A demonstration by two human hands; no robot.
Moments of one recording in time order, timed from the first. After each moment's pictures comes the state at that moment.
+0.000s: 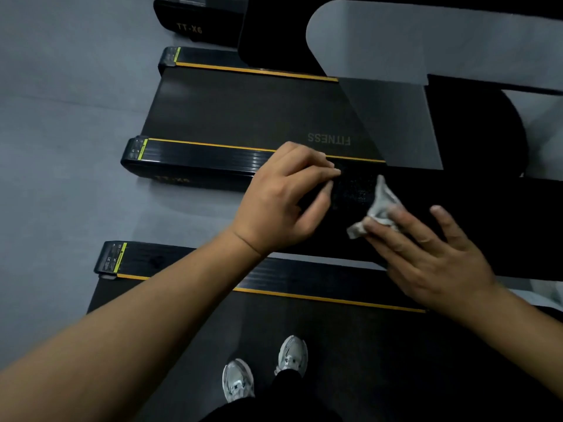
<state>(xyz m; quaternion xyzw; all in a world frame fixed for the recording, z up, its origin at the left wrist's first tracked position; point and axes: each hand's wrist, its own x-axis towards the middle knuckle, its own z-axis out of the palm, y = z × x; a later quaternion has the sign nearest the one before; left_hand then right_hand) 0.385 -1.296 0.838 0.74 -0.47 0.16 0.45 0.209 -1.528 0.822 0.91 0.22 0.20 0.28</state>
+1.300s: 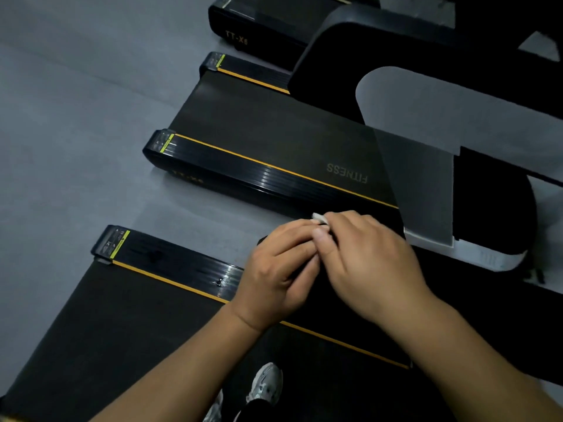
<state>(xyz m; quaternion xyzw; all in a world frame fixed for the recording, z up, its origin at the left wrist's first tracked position) 0.367 -1.258 0.807 0.76 -0.33 0.14 0.55 0.345 -1.406 0.903 1.00 0.00 -0.05 -0.04</state>
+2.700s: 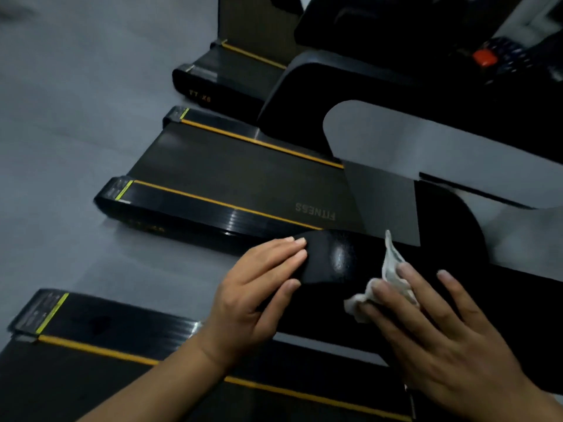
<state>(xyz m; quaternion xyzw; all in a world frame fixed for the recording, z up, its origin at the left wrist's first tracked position) 0.384 -1.237 0.757 0.69 -0.39 0.19 0.58 0.244 -1.482 0.844 0.89 0.24 0.18 0.34</state>
